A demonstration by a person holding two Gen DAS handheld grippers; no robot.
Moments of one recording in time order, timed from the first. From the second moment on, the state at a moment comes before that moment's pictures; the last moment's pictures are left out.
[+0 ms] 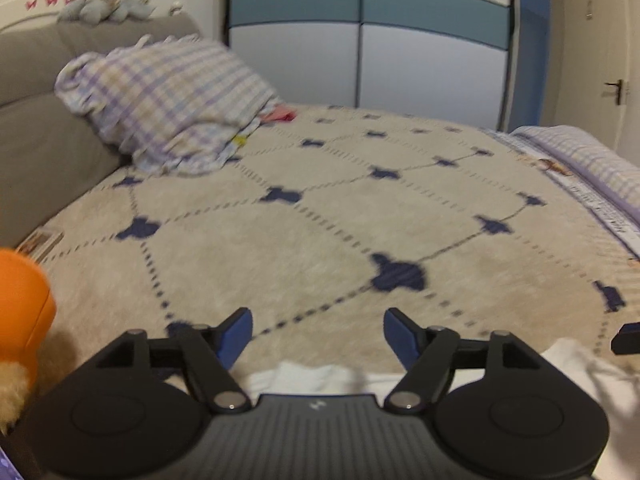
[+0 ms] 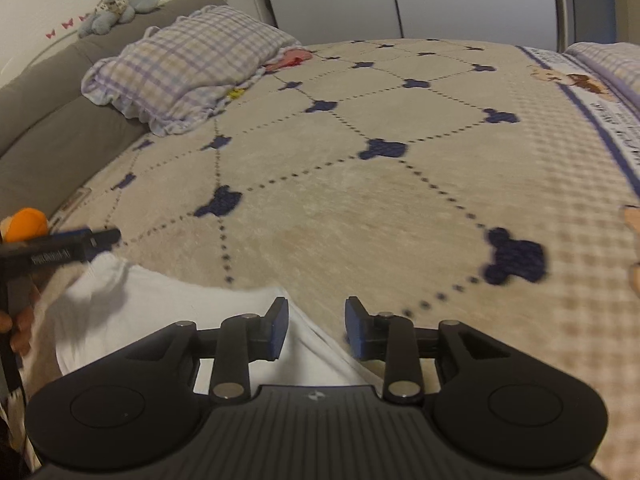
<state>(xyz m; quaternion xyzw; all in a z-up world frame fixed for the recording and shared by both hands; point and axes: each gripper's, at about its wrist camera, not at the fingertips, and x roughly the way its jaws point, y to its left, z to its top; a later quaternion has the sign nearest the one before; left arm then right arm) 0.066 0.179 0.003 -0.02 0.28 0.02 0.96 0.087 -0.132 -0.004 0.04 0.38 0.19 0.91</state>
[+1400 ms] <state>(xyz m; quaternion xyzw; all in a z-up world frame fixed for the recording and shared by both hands) 0.101 0.054 -0.047 -0.06 0.30 -0.24 0.92 0.016 -0.273 -0.032 -0.08 0.41 0.24 0.88</state>
